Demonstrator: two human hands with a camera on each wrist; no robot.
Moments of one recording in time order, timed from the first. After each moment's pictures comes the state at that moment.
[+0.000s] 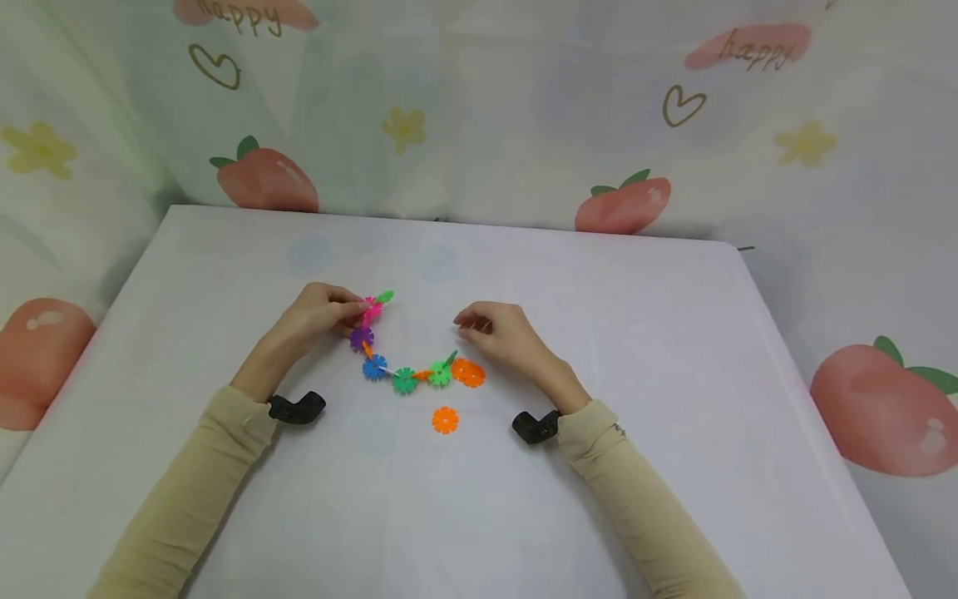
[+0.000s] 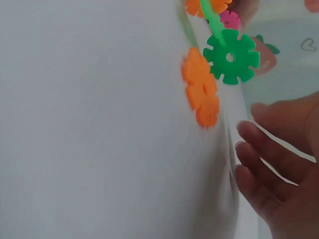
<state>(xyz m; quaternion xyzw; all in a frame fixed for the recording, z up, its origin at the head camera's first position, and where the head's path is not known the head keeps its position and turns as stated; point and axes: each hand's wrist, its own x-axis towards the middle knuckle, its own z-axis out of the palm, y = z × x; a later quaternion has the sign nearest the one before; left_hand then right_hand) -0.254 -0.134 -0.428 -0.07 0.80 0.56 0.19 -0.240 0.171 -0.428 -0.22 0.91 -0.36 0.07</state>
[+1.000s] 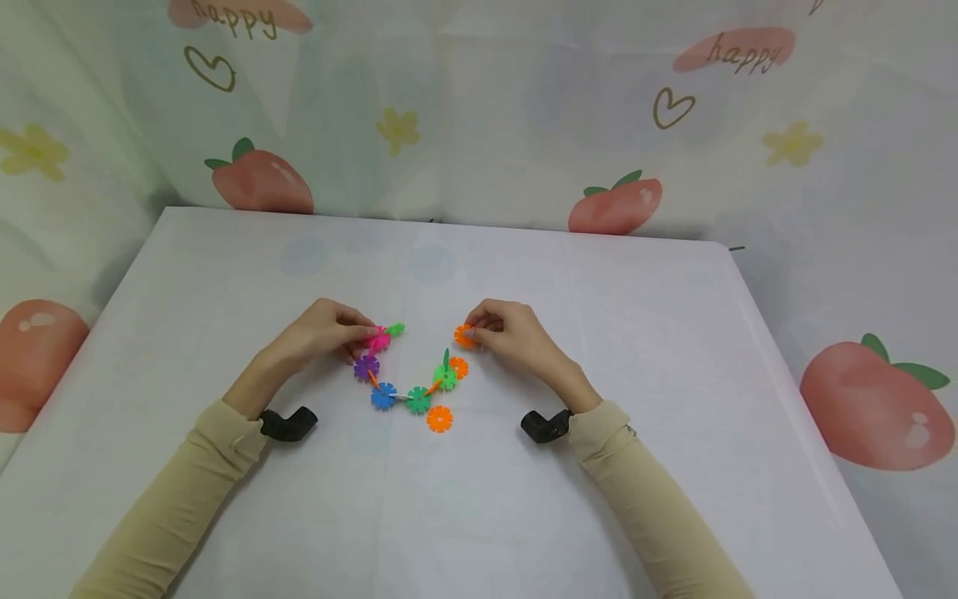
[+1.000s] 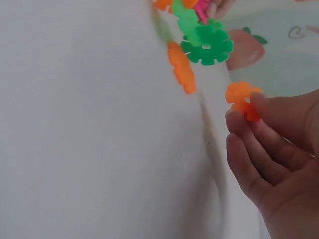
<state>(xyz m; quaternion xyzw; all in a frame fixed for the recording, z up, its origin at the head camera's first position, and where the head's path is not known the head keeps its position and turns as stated) -0.234 -0.124 -0.426 0.02 0.83 0.50 0.24 -0.237 0.193 -0.424 -0.19 0.89 -0.40 0.11</state>
